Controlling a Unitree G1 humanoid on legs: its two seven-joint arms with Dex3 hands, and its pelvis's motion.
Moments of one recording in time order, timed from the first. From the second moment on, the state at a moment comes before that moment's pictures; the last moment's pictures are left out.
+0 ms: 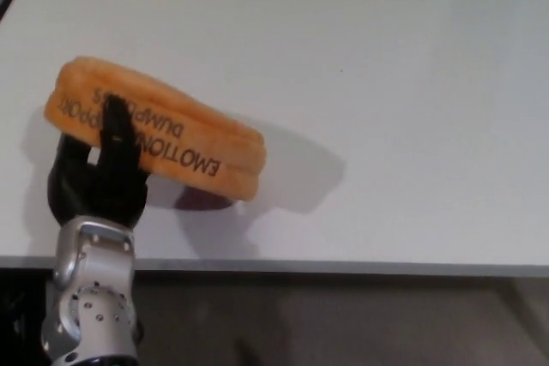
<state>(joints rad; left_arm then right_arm) -0.41 -0.15 0.52 0.24 -0.68 0.22 0.16 0.69 -0.46 -0.33 0.06 0.28 -0.46 0.64</state>
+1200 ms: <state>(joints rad) -0.37 -0.15 0.39 0.38 -0.96 0.61 0.49 0.61 -0.52 -0.33 0.12 0.30 -0.42 0.71</state>
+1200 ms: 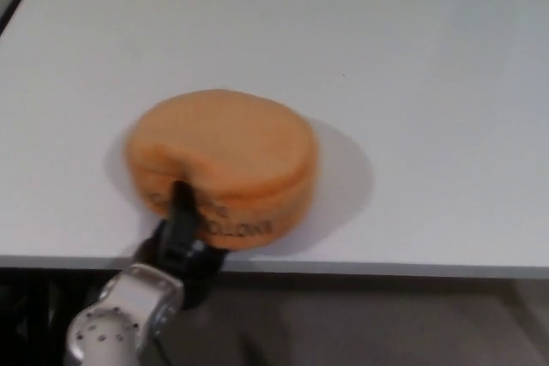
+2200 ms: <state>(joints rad) -0.41 -0.17 0.20 0.28 -0.96 0.63 0.60 0.60 -0.52 -0.33 0.12 0.30 -0.42 0.72</state>
